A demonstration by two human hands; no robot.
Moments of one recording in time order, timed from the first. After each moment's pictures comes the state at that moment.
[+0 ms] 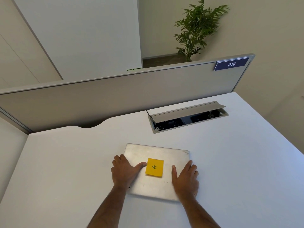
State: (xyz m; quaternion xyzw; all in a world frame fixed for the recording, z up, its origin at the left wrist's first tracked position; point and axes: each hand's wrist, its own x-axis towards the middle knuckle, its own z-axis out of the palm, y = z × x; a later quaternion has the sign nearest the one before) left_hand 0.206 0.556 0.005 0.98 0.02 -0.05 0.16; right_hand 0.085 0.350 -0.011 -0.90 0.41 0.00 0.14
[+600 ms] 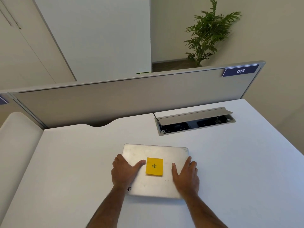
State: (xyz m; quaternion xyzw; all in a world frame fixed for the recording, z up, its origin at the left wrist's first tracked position) left_hand 0.192 0.570 0.025 0.96 0.09 -0.02 0.27; right_hand 0.099 0.342 0.002 -0.92 0.34 -0.03 0.19
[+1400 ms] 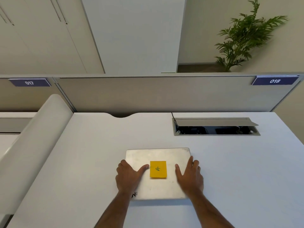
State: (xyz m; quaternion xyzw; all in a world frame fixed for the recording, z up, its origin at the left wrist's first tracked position) left_hand 0.136 0.591 0.023 0.94 0.21 -0.03 0.26; right_hand 0.112 0.341 -0.006 -0.96 0.20 -0.01 0.17
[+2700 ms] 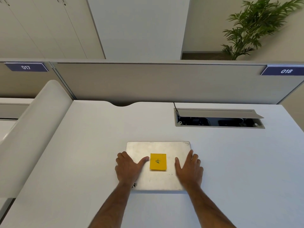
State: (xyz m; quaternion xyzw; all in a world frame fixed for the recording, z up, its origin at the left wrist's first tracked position) left_hand 0.133 0.588 -0.001 0.97 0.20 -0.03 0.15; right_hand 0.107 0.346 -0.016 -0.97 0.21 0.01 0.12
